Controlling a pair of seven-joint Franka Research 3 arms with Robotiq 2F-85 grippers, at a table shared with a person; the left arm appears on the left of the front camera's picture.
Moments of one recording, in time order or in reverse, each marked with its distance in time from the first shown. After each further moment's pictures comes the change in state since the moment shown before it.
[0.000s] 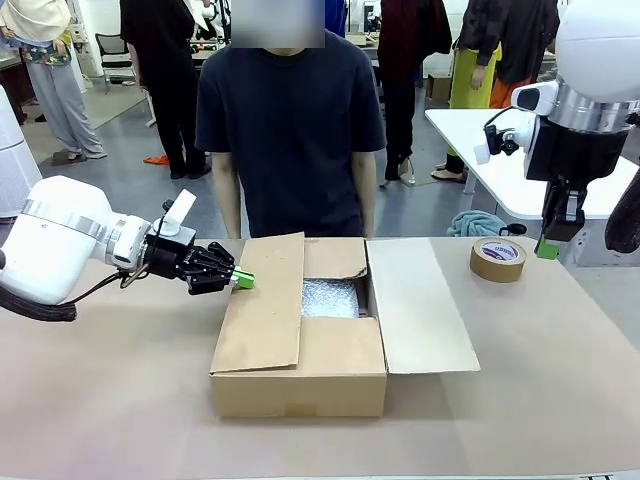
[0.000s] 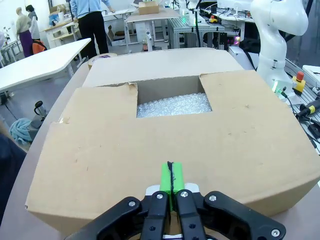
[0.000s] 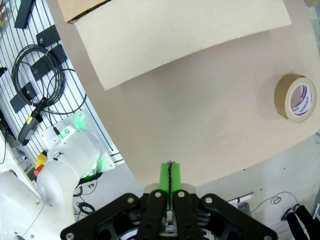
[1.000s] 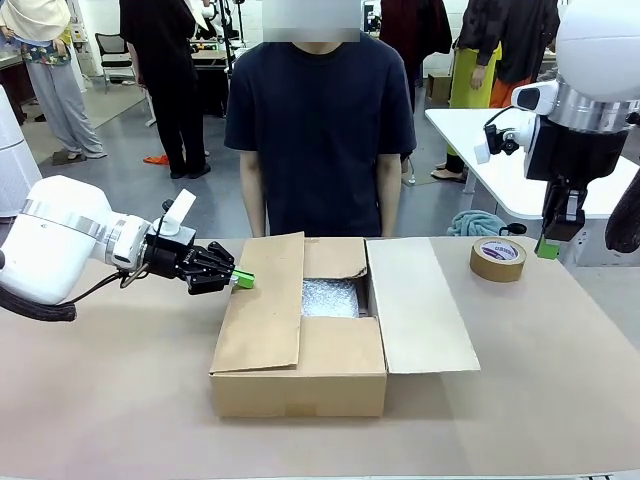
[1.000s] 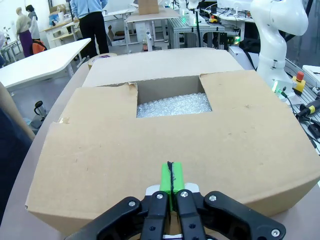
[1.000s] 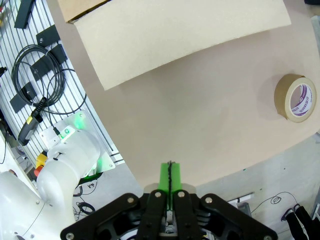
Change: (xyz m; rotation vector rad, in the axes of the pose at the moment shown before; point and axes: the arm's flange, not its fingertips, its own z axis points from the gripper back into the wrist) left arm 0.000 0.000 0.000 0.000 0.000 0.000; right arm 0.000 0.000 0.000 0.000 0.000 0.000
